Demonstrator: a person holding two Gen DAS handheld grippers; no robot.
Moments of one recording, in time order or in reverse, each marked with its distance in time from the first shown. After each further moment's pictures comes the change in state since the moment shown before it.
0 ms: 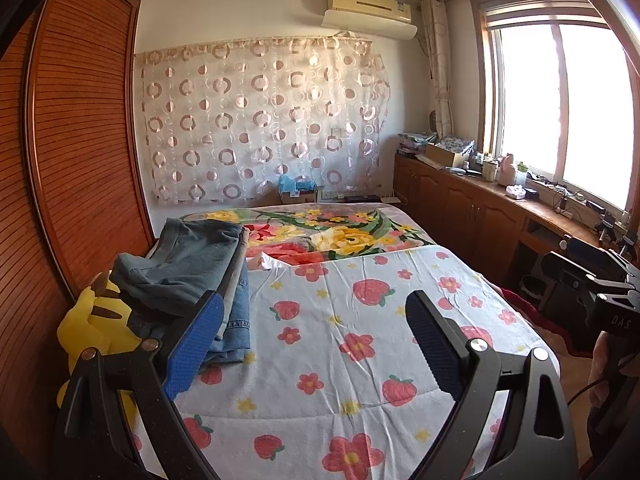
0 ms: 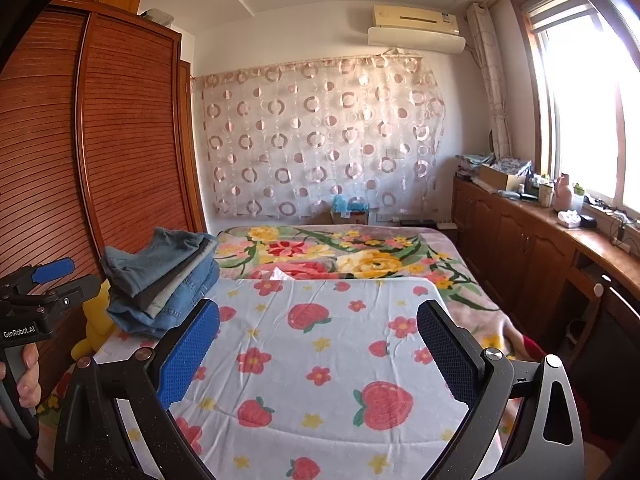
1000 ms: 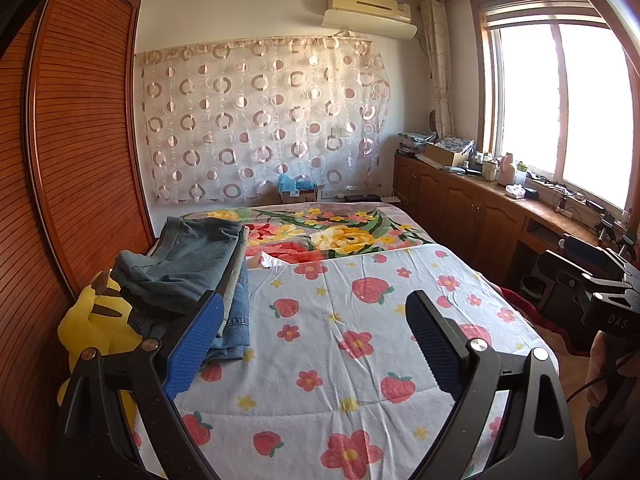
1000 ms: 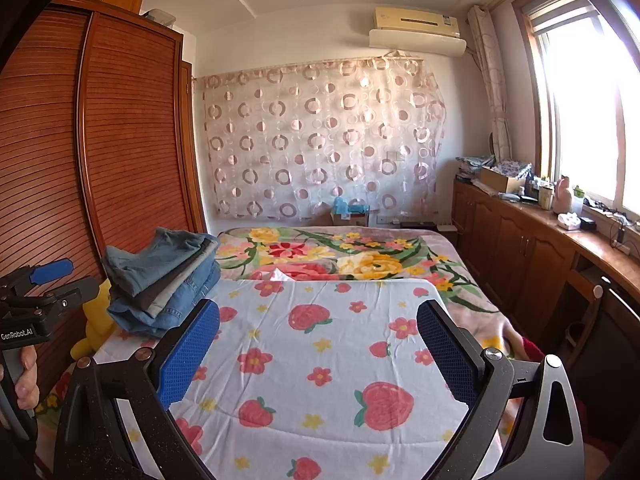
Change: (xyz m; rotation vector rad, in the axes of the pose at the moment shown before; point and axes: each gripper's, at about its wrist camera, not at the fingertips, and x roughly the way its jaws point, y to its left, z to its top) left arm -0.001 0.000 -0.001 0.001 0.000 -0.001; right arm 0.005 -0.003 -0.004 -0.006 -0.005 0.009
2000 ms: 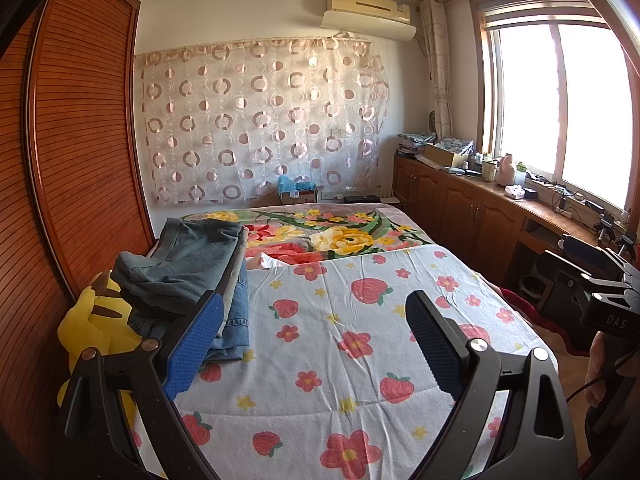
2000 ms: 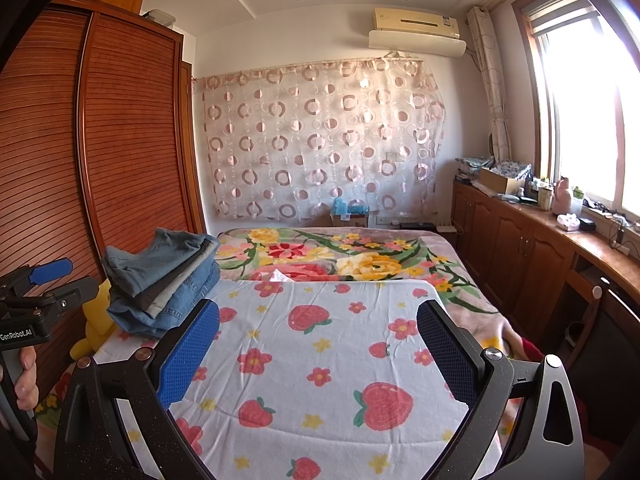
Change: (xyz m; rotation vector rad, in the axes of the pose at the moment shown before) left arm 0.000 0.000 0.000 0.000 0.000 0.000; right arm 0.002 -0.002 -0.001 -0.003 -0.003 -0.001
